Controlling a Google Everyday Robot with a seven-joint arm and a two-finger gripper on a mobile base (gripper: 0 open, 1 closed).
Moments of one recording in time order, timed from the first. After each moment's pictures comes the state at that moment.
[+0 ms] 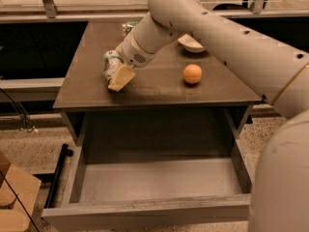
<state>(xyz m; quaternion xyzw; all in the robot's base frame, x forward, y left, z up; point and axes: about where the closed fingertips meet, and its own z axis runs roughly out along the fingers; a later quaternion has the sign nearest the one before) 0.650 0.100 0.856 -0.68 0.65 0.17 0.31</state>
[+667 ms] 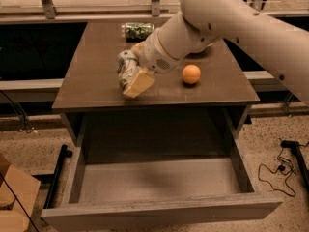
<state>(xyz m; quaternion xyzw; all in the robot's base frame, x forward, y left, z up) 0.591 0.051 0.888 -0.67 0.64 0.17 0.33</state>
